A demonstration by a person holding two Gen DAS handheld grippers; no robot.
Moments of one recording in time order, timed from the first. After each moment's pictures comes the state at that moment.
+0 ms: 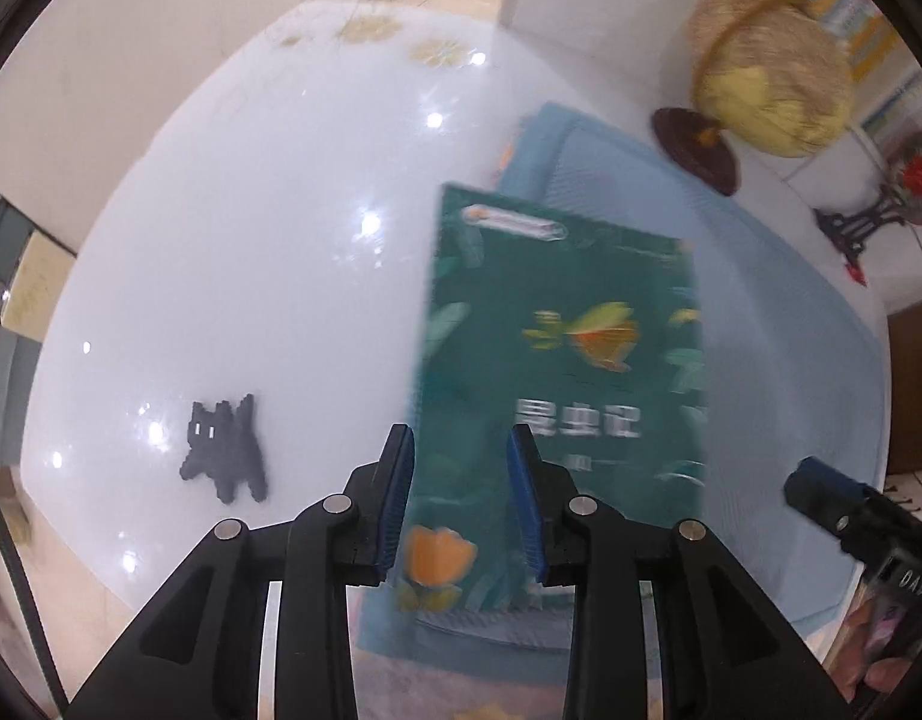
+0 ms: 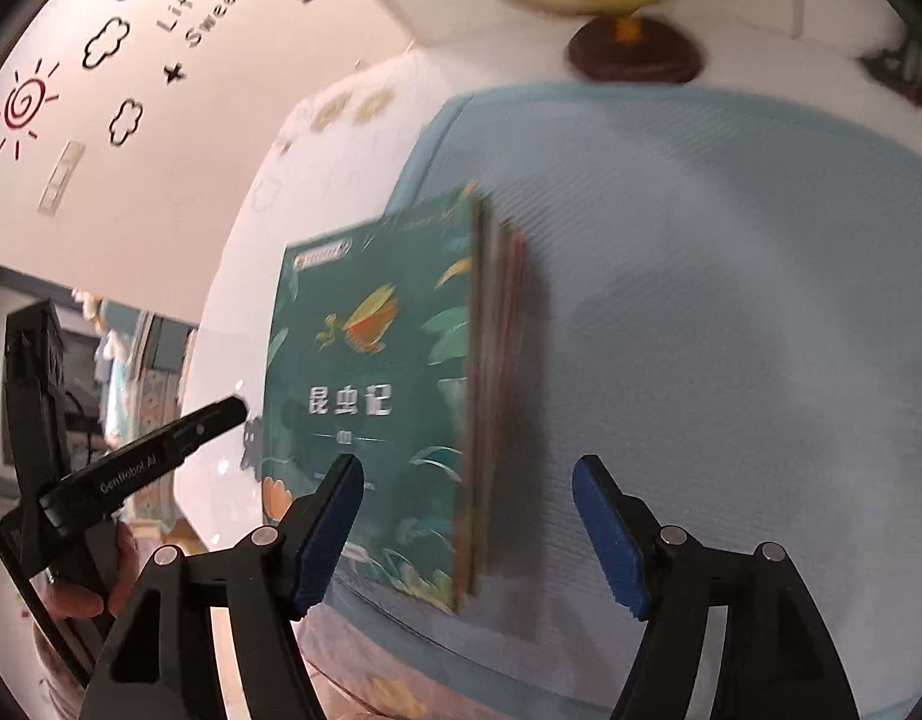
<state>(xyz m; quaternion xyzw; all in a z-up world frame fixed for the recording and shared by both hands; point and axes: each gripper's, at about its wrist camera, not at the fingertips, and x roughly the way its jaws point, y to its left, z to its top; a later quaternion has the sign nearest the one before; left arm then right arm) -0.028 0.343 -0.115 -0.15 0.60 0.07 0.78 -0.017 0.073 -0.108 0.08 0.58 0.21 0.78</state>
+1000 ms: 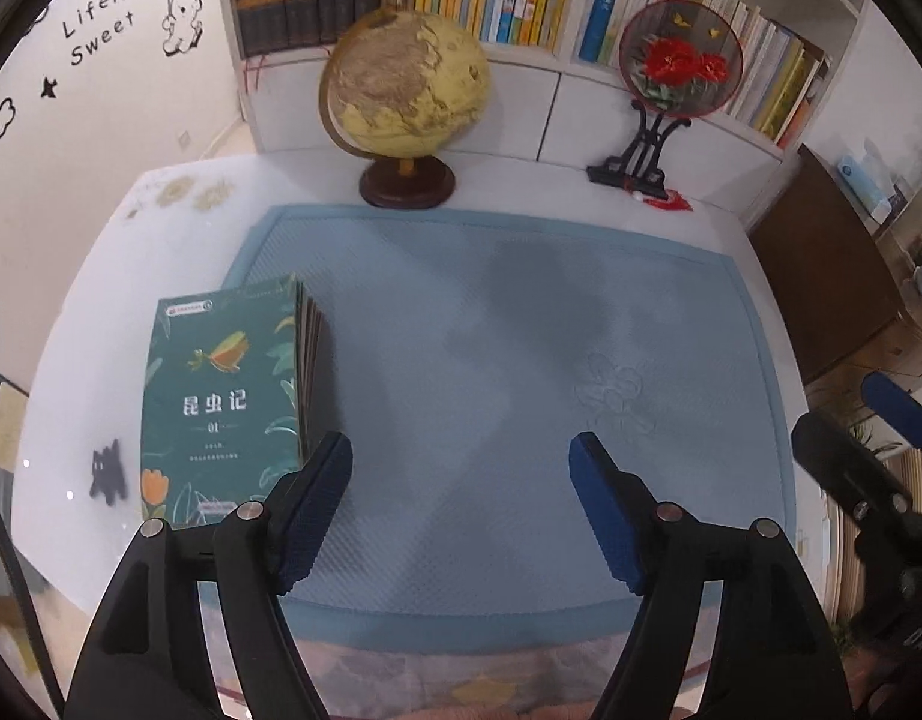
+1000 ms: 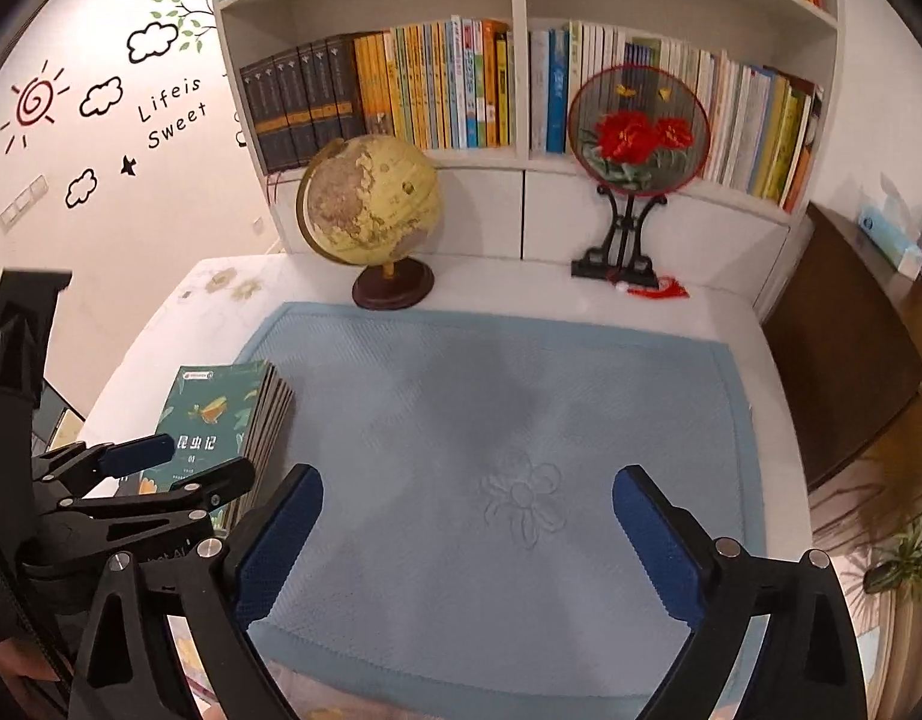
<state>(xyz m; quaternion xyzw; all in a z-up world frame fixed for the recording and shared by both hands) -0.067 0.093 -0.016 -0.05 0.52 -0.03 0.85 -0.140 -0.101 0.021 -0.02 0.39 0.07 0.92</state>
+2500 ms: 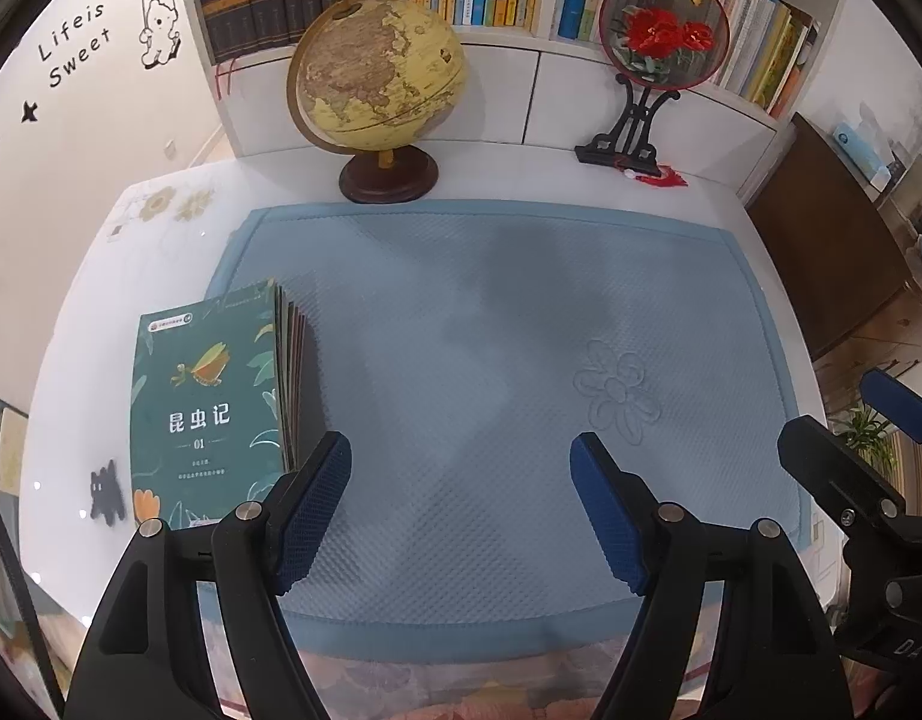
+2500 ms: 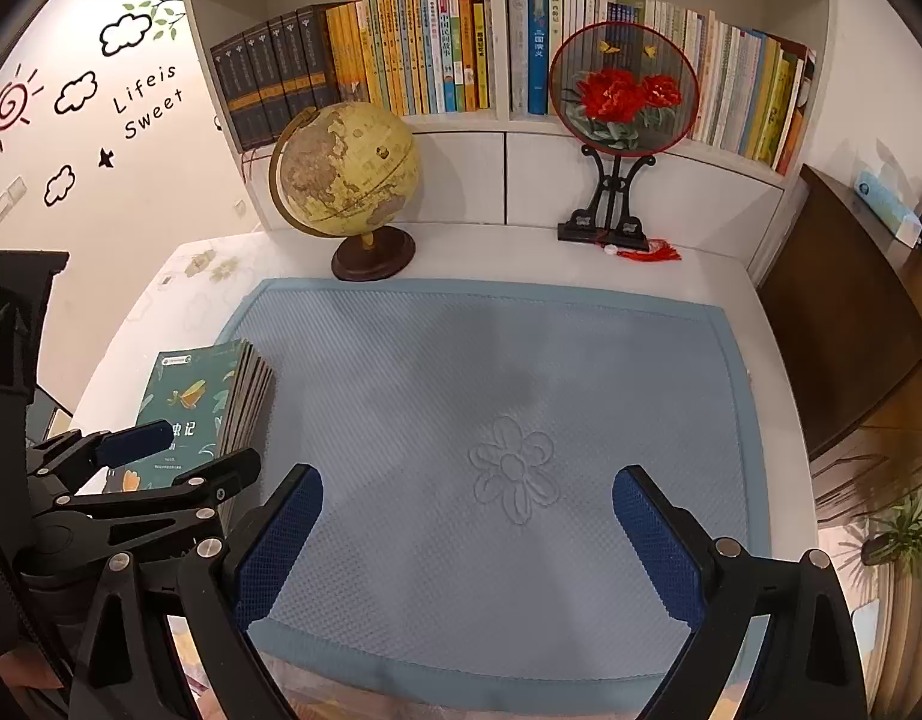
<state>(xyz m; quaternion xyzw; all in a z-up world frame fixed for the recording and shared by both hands) -0.053 0.078 -0.027 -0.02 0.53 -0.05 0.85 -0.130 -0.110 0.006 -0.02 0.42 0.05 0.91</state>
